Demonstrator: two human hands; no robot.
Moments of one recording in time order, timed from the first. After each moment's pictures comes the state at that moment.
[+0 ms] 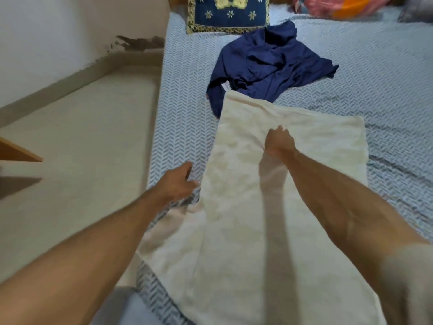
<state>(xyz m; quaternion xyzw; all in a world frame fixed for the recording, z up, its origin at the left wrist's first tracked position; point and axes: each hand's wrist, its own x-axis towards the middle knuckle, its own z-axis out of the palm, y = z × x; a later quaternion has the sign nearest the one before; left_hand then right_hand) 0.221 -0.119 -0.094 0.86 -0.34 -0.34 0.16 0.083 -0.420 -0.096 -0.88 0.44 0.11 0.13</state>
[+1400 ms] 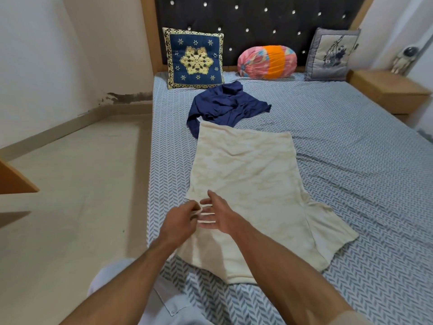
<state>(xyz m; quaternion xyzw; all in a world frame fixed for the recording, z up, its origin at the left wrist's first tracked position) 0.055 0.008 -0.044 0.81 -0.46 -0.17 0.31 -0.036 -0.119 -0.034 -0.44 0.50 -0.02 0.74</state>
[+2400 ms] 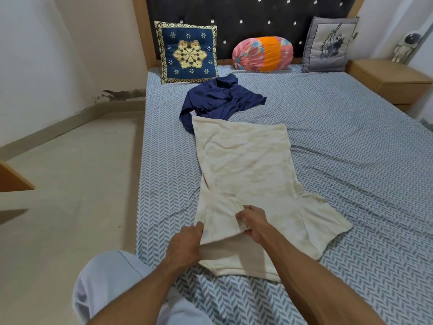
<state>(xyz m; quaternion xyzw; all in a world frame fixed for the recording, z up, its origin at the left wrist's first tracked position) -0.021 0.018 -0.084 0.82 -0.52 -0.22 -0.01 -0.156 -0.162 -0.076 -0.42 0.60 -0.13 0.67</state>
